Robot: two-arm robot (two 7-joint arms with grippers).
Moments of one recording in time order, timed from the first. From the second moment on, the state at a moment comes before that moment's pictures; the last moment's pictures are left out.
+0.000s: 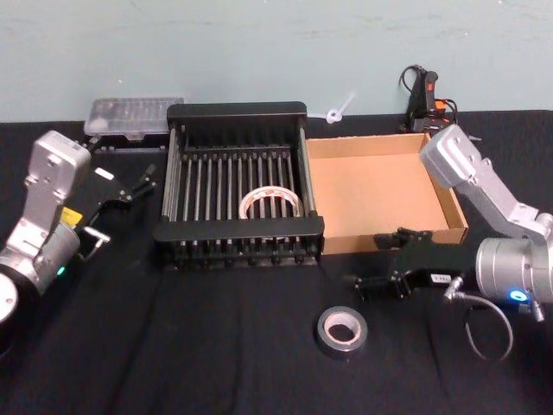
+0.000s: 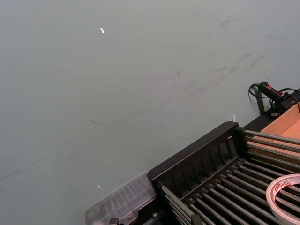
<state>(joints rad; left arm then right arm) -0.20 0.60 0.45 -1.41 -0.25 -0.12 0.03 0.24 0.72 -0.50 -1.77 0.49 0.61 0.52</state>
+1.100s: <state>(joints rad) -0.20 0.60 0.45 -1.41 -0.25 -0.12 0.03 0.30 0.76 -0.63 -1.73 0.50 0.64 0.56</state>
